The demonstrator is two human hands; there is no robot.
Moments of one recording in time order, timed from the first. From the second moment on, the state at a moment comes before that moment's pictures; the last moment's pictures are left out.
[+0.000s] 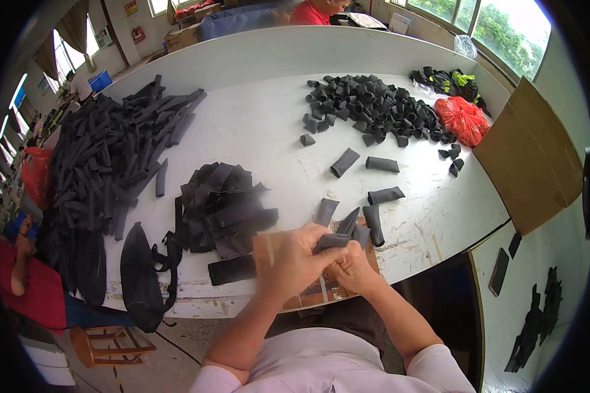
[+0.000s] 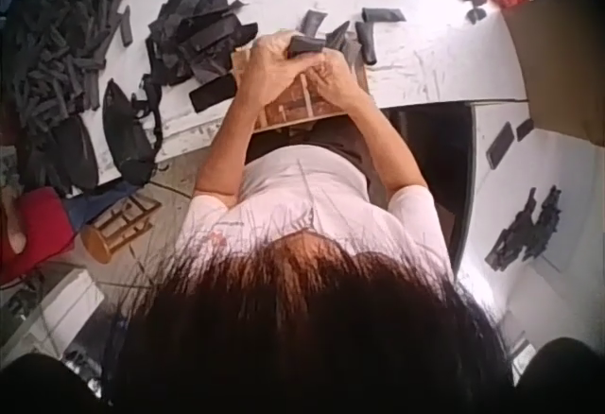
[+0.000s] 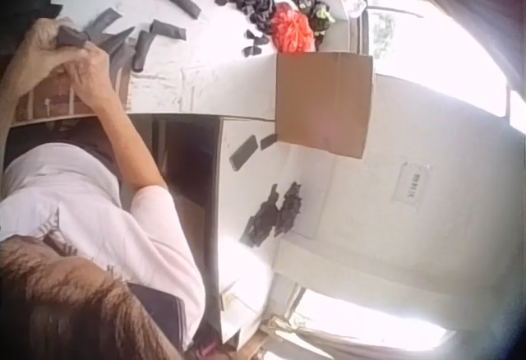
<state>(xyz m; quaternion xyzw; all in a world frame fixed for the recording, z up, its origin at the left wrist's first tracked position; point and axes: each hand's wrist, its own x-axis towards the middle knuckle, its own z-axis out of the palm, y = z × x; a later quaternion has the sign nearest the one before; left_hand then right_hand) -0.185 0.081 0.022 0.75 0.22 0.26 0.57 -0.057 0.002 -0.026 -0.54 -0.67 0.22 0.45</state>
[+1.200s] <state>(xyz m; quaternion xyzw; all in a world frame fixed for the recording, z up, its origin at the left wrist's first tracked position) -0.341 0.129 -0.098 0.72 0.64 0.18 0.20 -0.089 -0.024 -0.042 -0.65 -0.43 0.40 0.49</state>
